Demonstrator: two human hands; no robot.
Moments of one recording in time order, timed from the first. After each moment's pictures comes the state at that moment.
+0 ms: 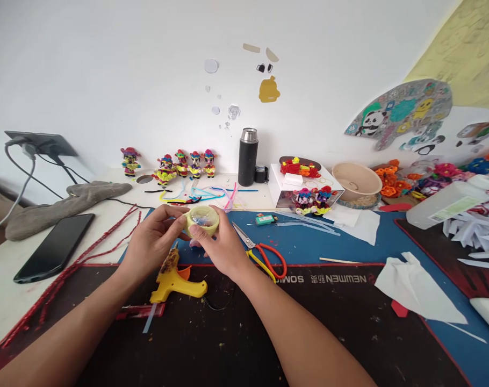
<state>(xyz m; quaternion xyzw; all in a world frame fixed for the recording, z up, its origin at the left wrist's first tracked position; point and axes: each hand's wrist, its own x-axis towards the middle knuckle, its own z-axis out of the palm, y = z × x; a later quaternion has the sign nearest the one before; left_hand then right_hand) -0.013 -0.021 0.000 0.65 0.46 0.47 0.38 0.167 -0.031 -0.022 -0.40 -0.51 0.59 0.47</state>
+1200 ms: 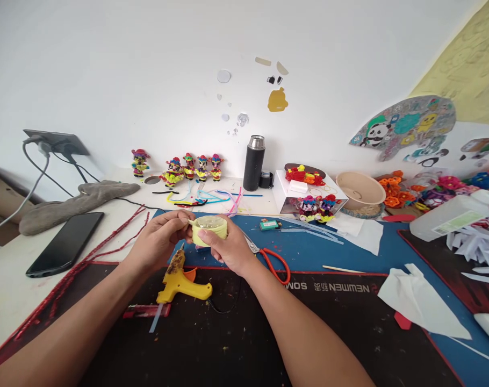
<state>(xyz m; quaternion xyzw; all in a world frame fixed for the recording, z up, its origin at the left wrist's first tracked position) -0.010 -0.013 0.009 0.51 0.39 0.51 0.57 0.172 -0.025 -0.018 -0.37 -0.50 0.63 0.46</state>
